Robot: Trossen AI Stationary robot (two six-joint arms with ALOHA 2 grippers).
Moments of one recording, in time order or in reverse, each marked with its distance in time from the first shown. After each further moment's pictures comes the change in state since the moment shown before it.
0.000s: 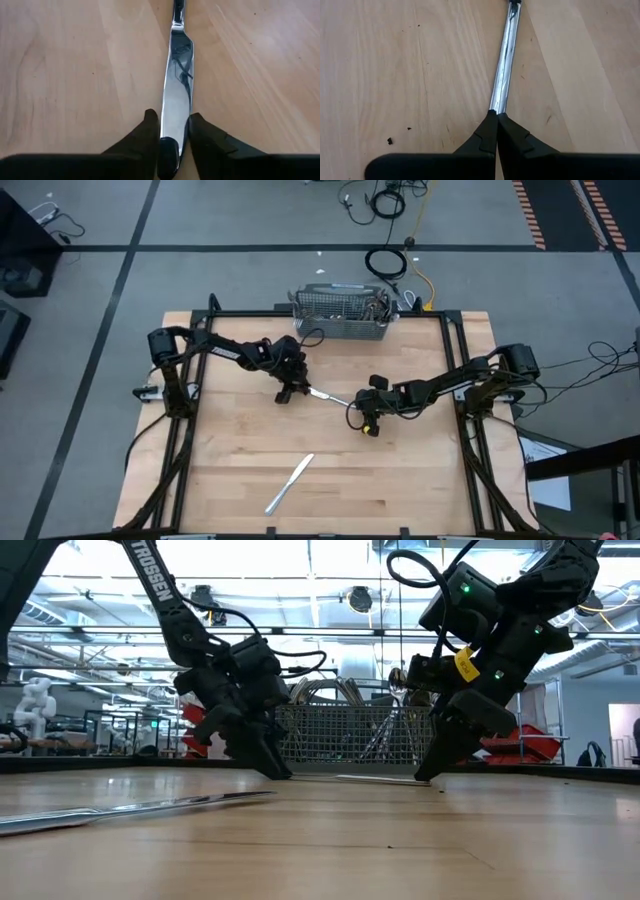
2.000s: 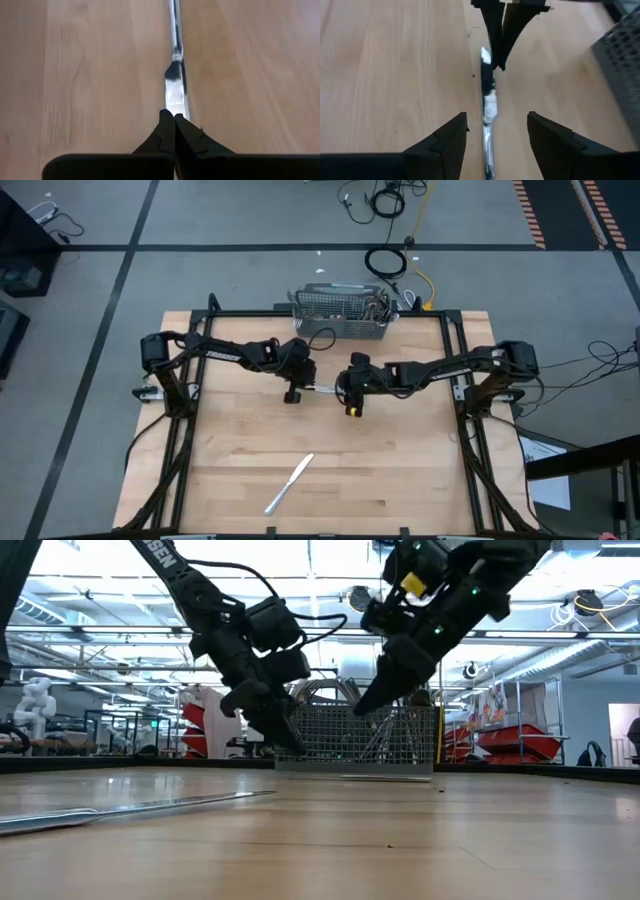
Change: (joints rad) left arm -0.096 -0.136 0.163 -0.188 -0.254 -0.134; right arm -0.130 -0.066 0.236 0.020 -0.003 -0.276
